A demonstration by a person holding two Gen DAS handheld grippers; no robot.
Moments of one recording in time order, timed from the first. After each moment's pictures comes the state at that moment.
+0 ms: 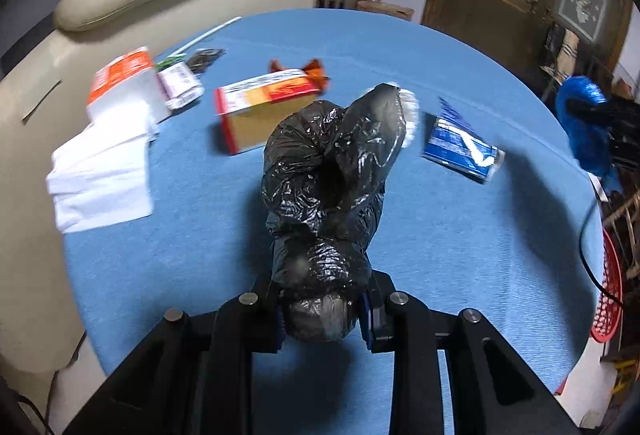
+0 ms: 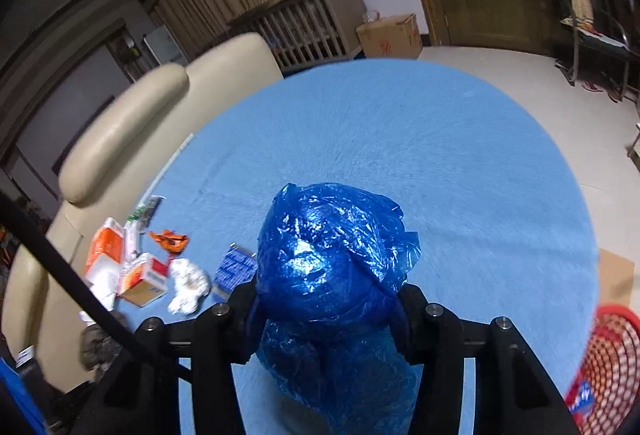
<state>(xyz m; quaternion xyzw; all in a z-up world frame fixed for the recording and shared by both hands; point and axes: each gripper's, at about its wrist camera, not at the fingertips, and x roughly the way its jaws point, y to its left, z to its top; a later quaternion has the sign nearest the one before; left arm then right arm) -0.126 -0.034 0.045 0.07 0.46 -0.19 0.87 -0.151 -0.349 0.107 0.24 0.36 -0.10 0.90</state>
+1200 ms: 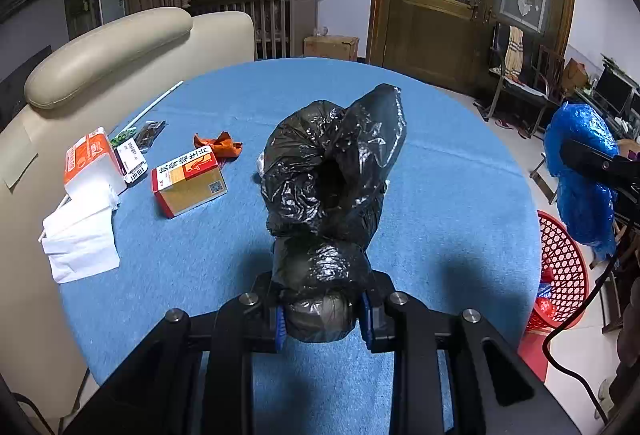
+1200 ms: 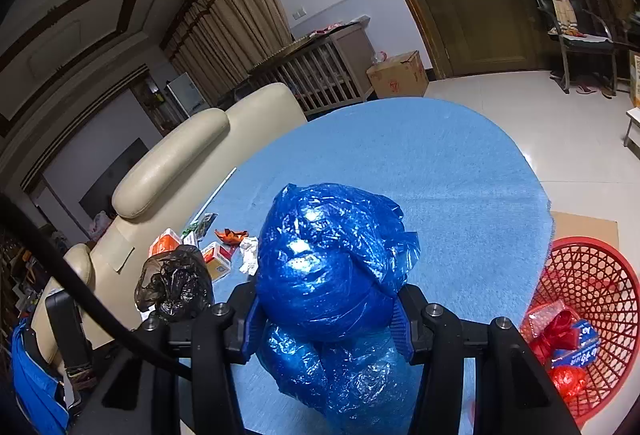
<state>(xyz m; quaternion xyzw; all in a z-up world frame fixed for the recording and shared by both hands) -0.186 -0.083 0.103 0.09 0.38 -0.26 0.88 -0.274 -0.313 0.145 0.27 0.27 -0.09 0.92</state>
